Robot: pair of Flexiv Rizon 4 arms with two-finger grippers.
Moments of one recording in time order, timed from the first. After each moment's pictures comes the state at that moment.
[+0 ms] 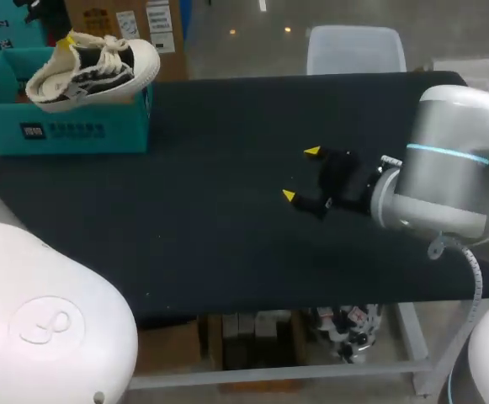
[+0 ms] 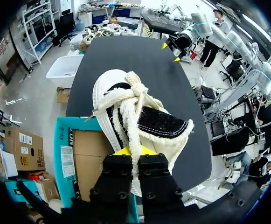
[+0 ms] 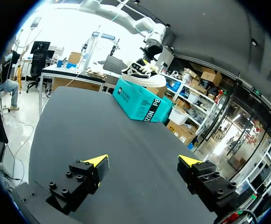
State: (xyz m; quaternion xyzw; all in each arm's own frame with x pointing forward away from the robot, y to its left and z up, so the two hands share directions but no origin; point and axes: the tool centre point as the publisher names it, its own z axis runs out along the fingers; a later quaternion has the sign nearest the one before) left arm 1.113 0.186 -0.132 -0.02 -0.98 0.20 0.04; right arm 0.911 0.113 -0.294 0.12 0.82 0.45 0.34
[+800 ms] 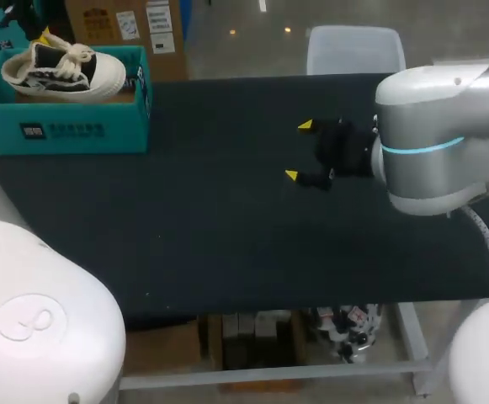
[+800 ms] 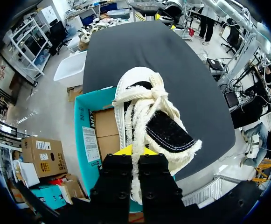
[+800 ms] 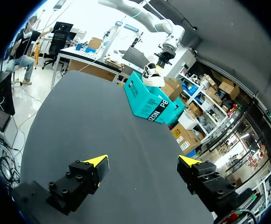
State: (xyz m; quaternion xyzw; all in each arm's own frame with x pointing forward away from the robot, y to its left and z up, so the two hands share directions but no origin) left arm 1.173 0.260 -0.161 -0.07 -0.98 0.17 -0.04; right arm 0.946 0.115 -0.264 0.01 0.86 0.39 0.34
